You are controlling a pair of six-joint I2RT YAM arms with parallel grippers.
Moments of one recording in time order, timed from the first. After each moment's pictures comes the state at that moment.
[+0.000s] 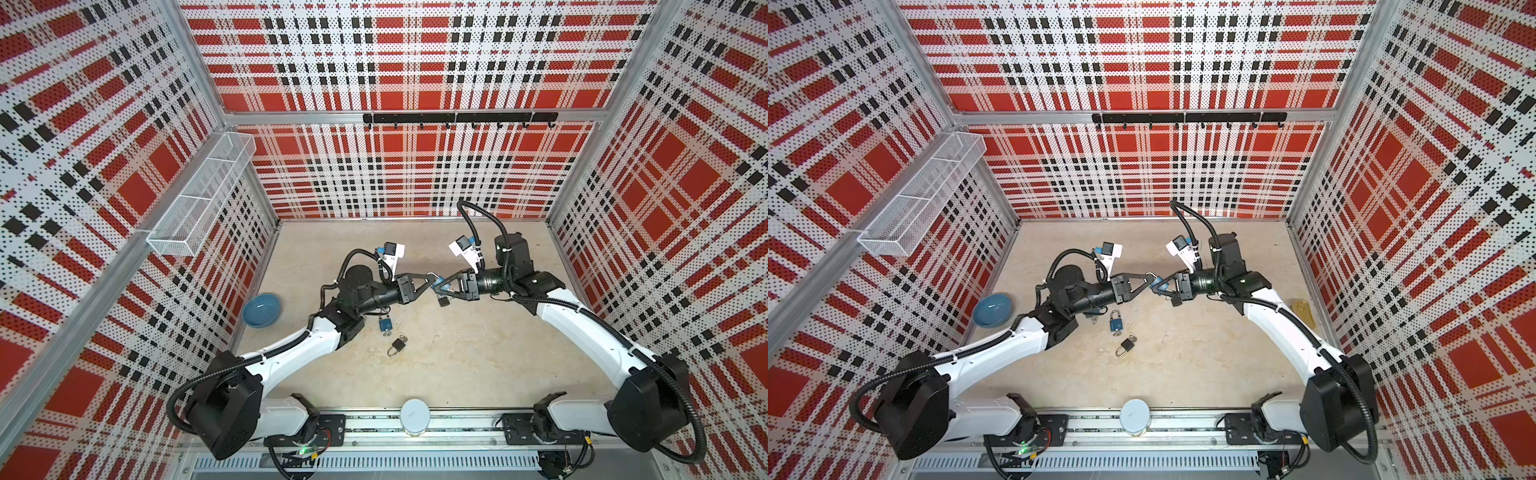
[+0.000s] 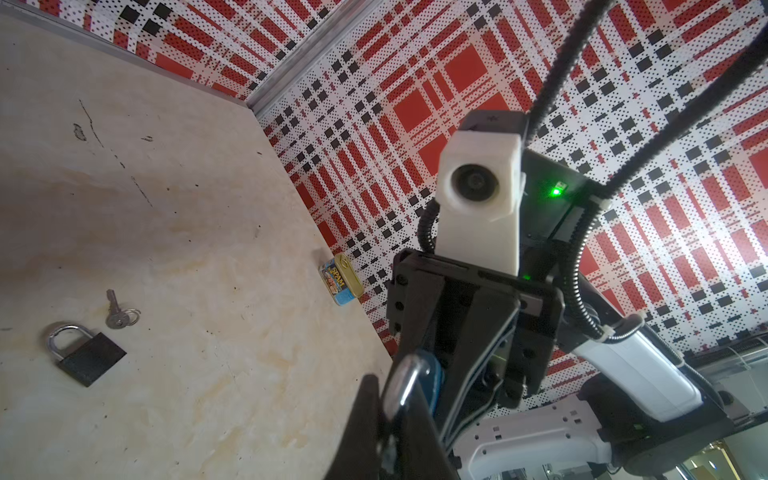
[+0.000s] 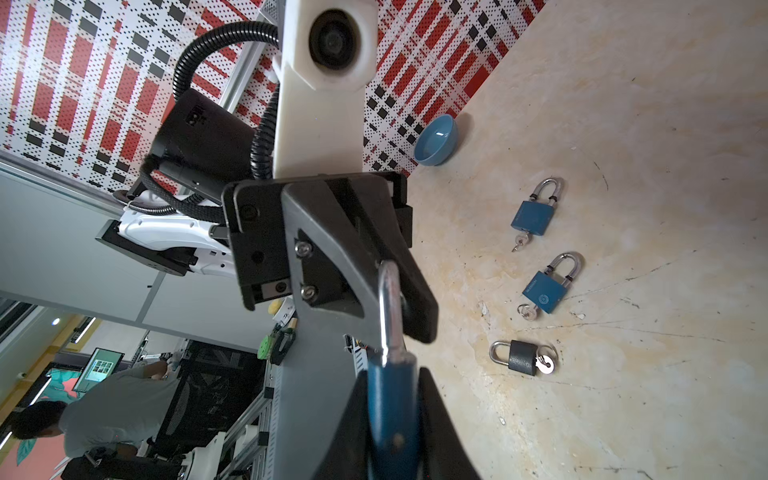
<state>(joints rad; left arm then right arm) -0.66 1.31 0.77 0.52 0.56 -0.92 0.42 1.34 1.08 -0.30 -1.07 0.34</state>
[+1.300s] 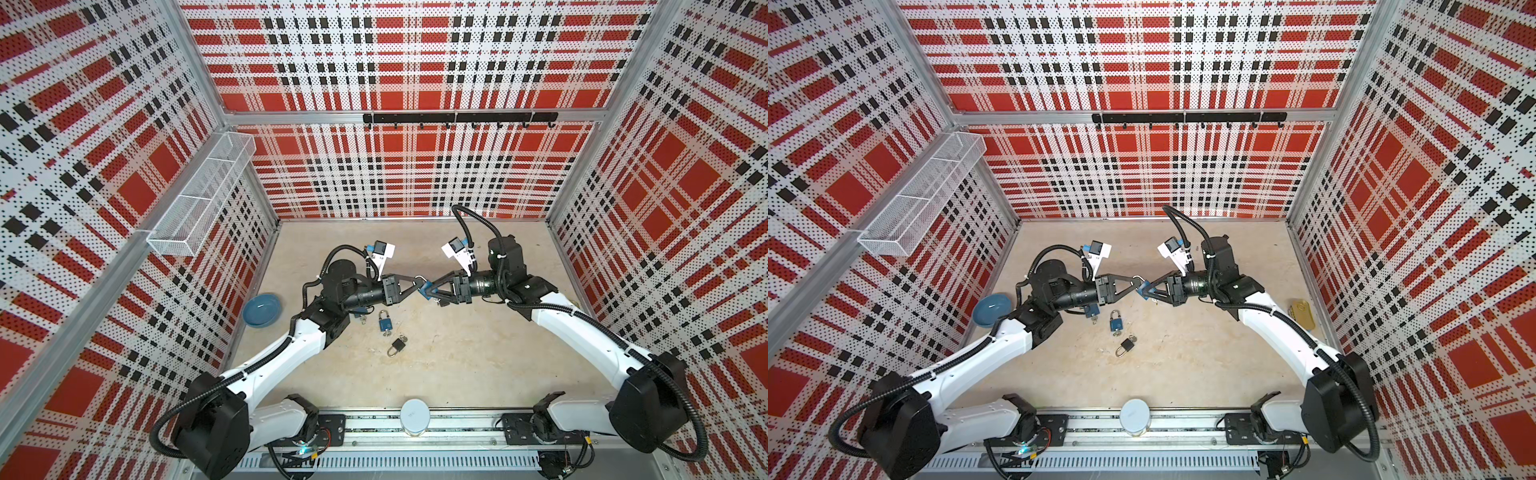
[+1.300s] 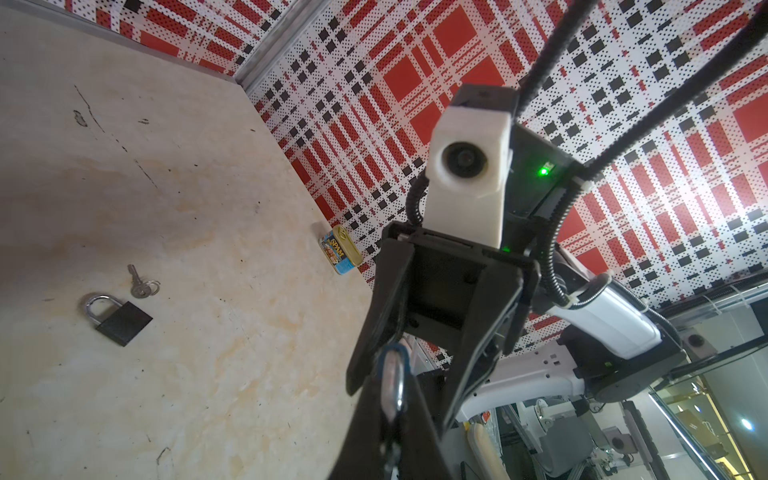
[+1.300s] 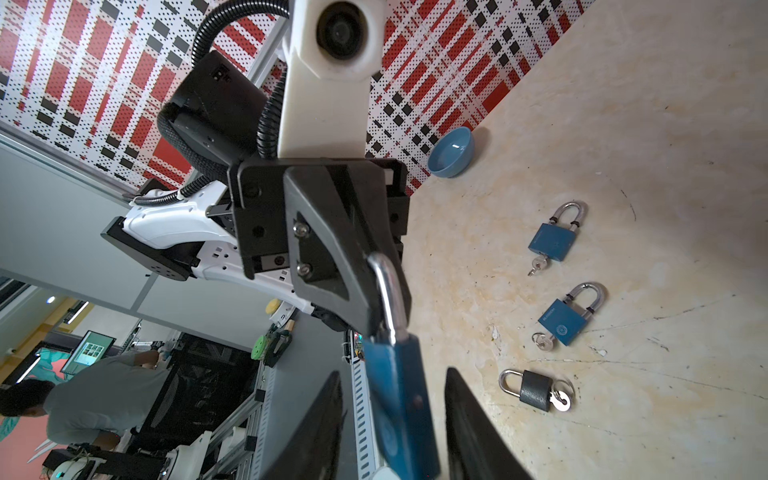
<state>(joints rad) -0.51 1.20 0.78 0.36 0.77 -0.85 0.47 1.33 1.02 -0.15 -1.04 0.39</state>
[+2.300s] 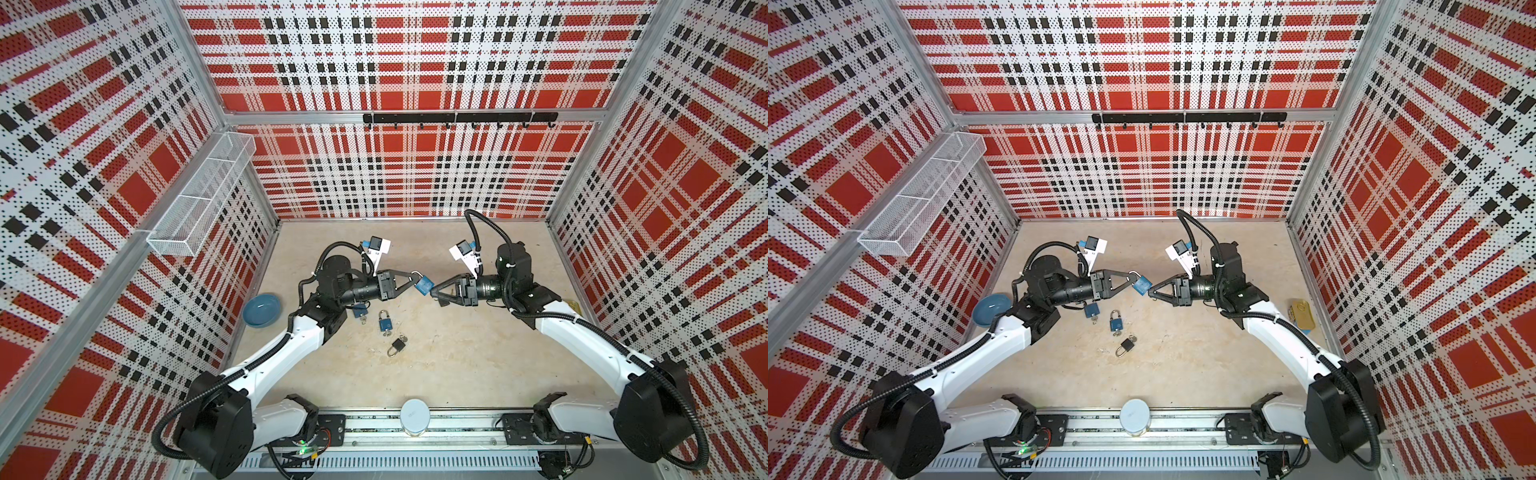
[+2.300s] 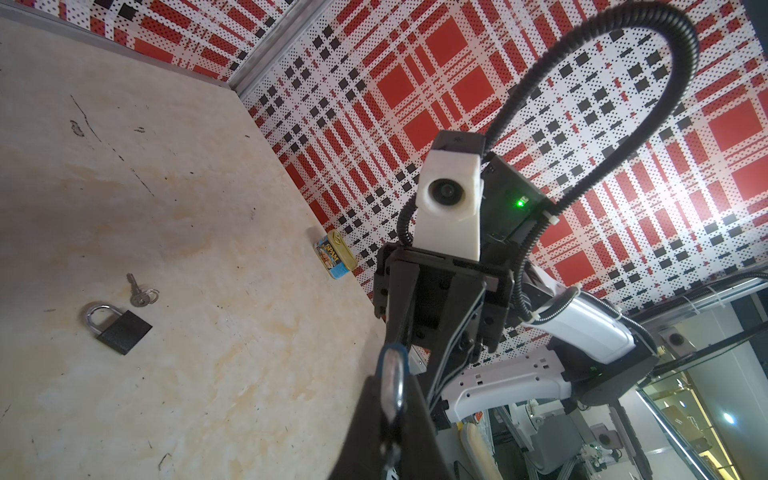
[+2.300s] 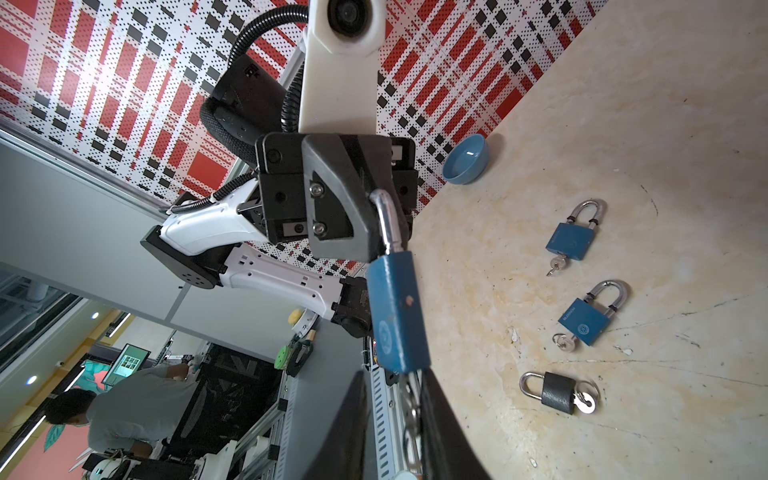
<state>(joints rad) -0.47 1.22 0.79 0.38 0.83 -0.87 0.44 1.29 0.92 0.04 -1.10 0.54</state>
